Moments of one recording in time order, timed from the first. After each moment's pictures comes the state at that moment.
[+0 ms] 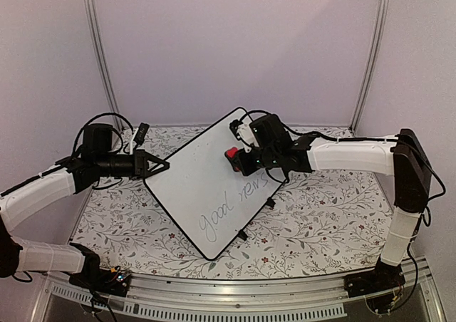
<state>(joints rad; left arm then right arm) -0.33 1.09 0.72 -0.14 0.72 -0.47 0.87 1.87 1.39 -0.15 0.09 0.14</state>
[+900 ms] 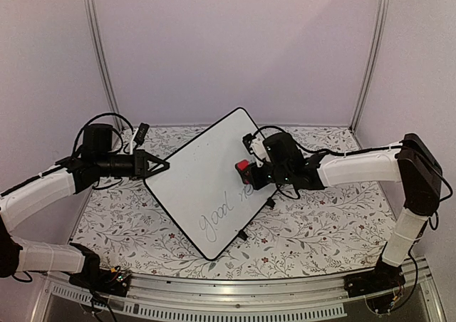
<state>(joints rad) -0.33 1.09 0.72 -0.14 0.72 -0.48 0.86 1.78 1.12 0.06 0.07 0.19</state>
